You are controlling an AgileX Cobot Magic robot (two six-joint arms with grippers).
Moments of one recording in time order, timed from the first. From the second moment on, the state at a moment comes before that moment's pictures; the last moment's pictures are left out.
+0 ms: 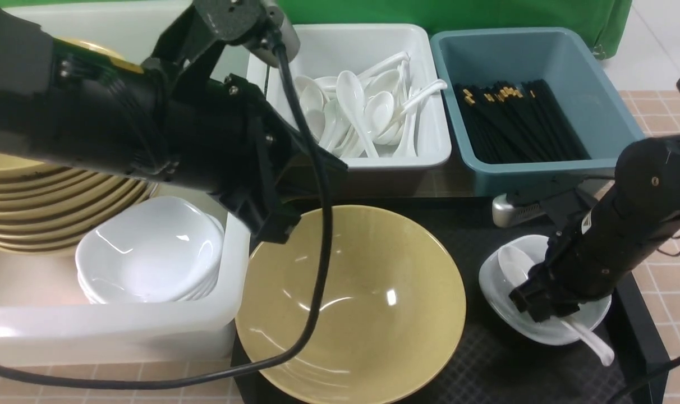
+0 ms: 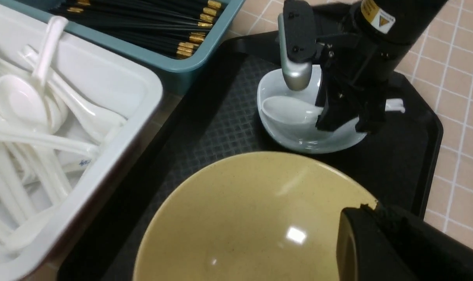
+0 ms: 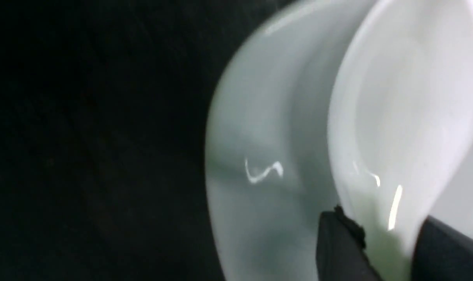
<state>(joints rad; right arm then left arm) 0.31 1.67 -0.99 0.11 0.77 -0.15 -0.40 1.23 -1.11 -0.74 0.85 0.98</state>
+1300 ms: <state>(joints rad) 0.46 1.96 -2.11 0.22 1.01 -0.30 -0.13 1.19 -1.21 -0.64 1.03 0.70</state>
